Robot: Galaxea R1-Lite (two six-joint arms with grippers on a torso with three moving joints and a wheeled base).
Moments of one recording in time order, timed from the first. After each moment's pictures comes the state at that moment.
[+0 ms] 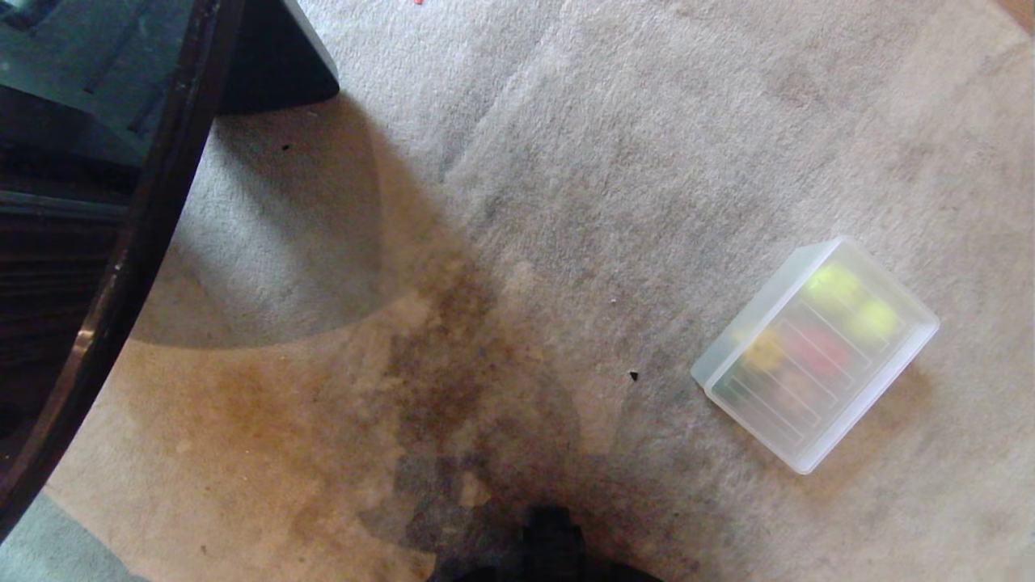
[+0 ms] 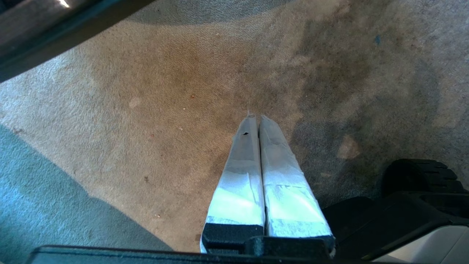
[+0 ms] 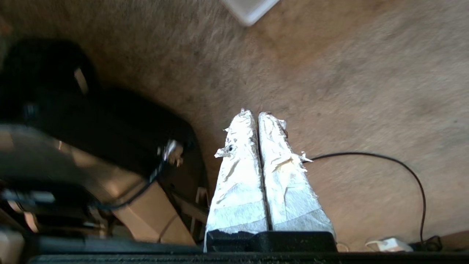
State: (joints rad) left arm 0.00 0.00 0.00 0.01 0.01 -0.01; right arm -0.19 0.47 -0.19 0.20 0.19 -0.21
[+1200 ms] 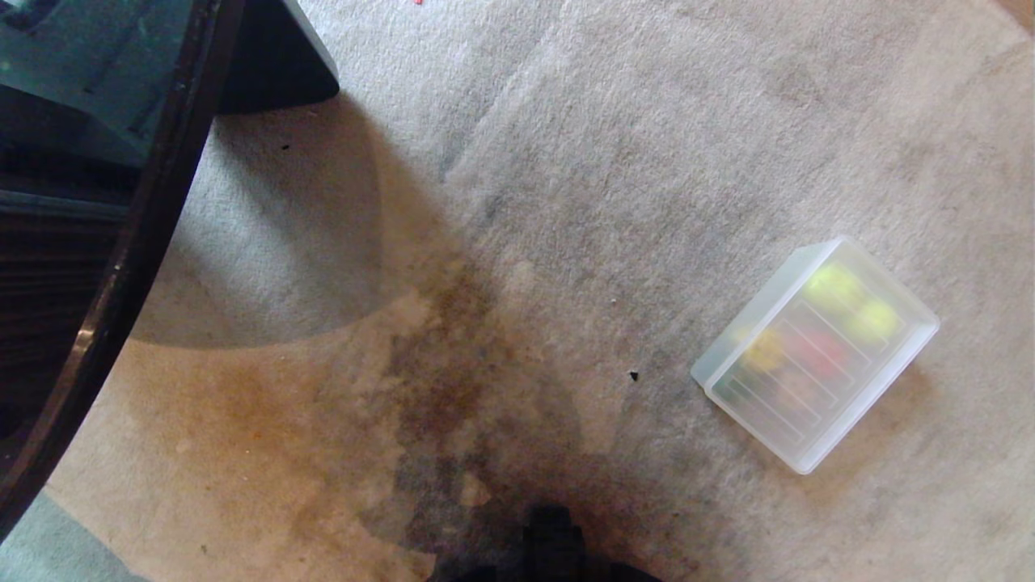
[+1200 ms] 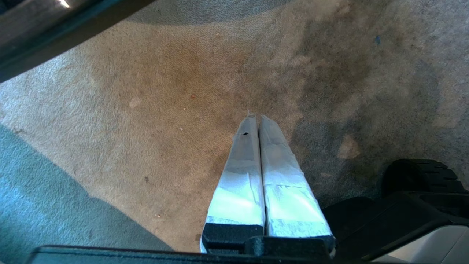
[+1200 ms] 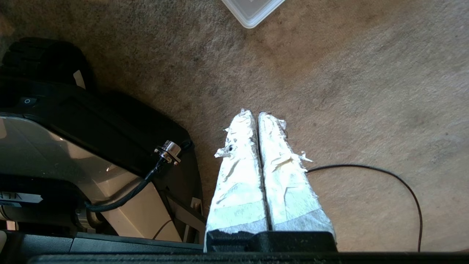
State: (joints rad) left arm 0.00 0.00 0.00 0.01 0.01 -0.01; right arm -0.12 0.27 -0.14 0.24 0.14 -0.20
